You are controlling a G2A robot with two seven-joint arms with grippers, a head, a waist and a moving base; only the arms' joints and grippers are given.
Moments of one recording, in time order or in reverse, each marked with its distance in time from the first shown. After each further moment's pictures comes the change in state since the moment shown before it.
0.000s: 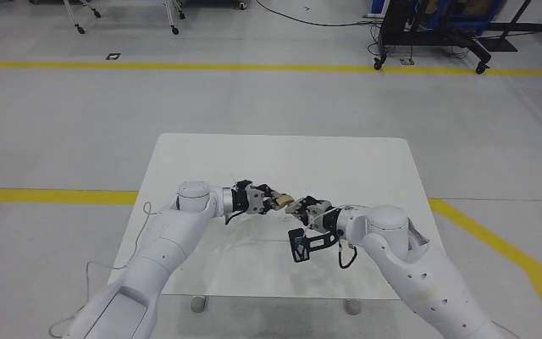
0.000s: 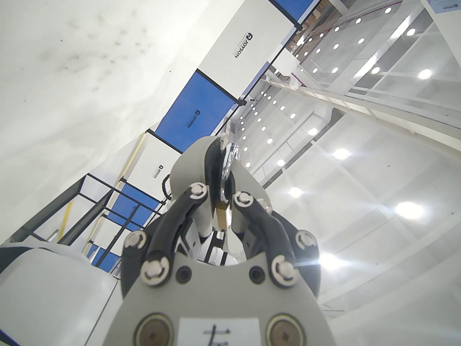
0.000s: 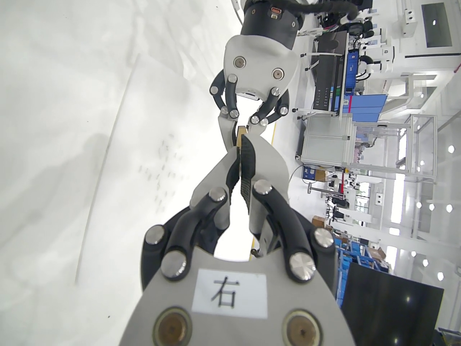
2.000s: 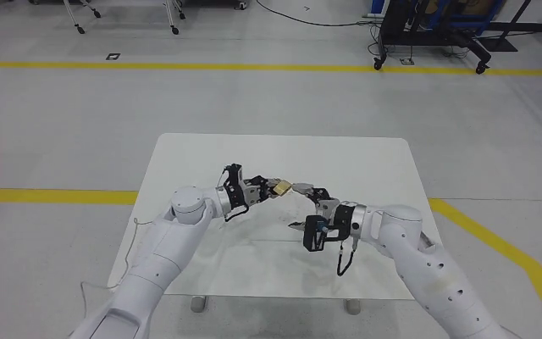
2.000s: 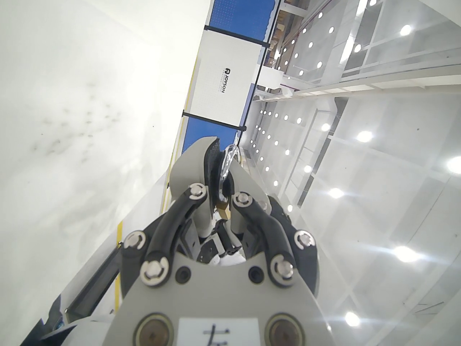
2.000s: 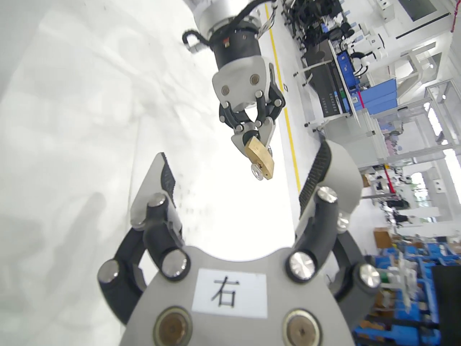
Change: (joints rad) left arm 0.151 0.052 -0.116 -0.261 0.134 -0.272 0.208; right arm -0.046 0.011 0.115 0.092 0.393 0.000 -0.149
